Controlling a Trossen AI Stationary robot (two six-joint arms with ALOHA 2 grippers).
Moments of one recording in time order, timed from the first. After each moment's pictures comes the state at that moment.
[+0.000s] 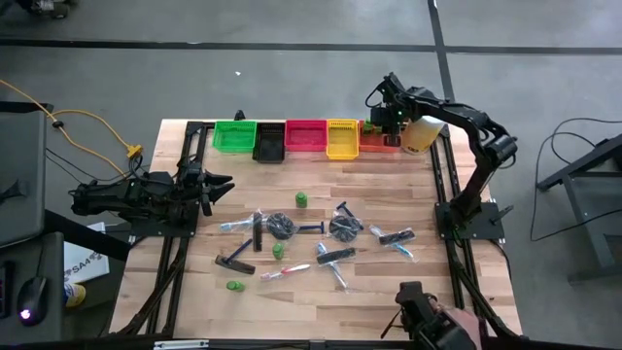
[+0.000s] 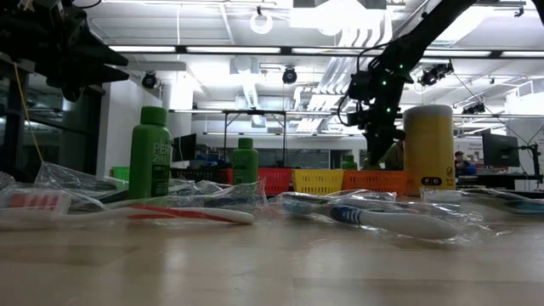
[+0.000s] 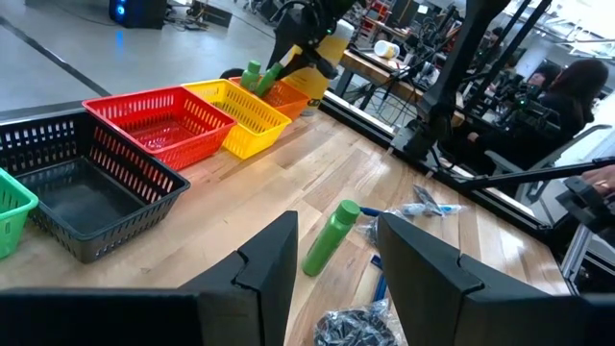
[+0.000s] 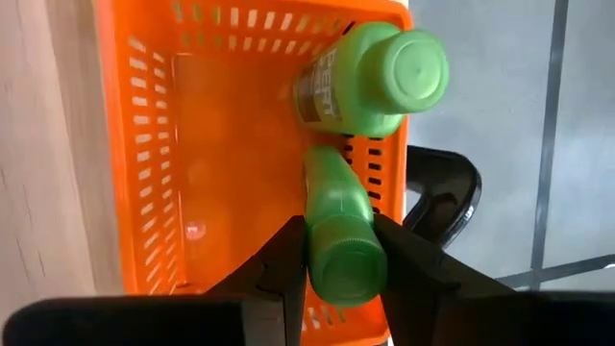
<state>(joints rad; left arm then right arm) -0.07 0.01 0.30 -0.42 -0.43 -0.50 -0.96 1.75 1.25 -0.69 0.02 -0.92</state>
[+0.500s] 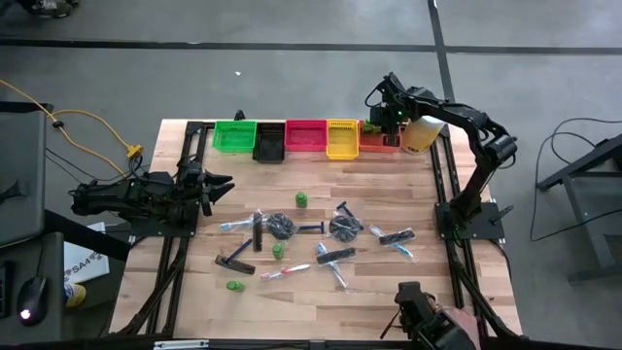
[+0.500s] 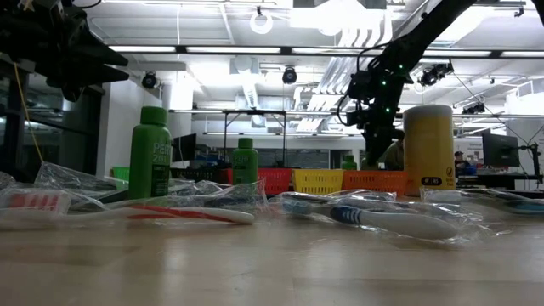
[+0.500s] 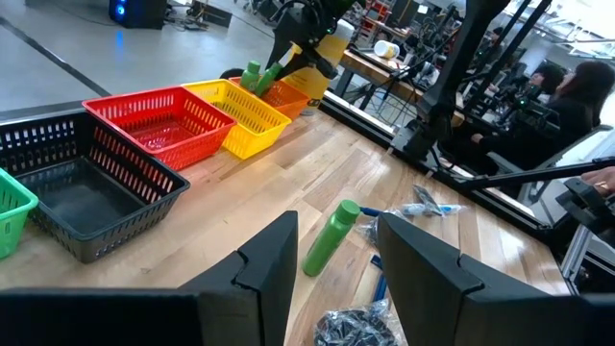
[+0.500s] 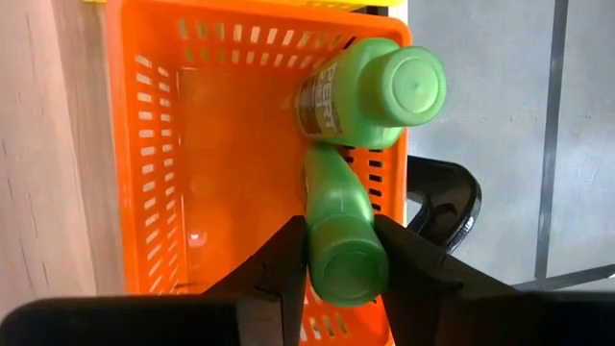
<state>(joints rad) -0.07 0.01 0.30 -0.42 -0.43 -0.50 -0.96 1.75 1.25 -0.68 0.00 -0.92</state>
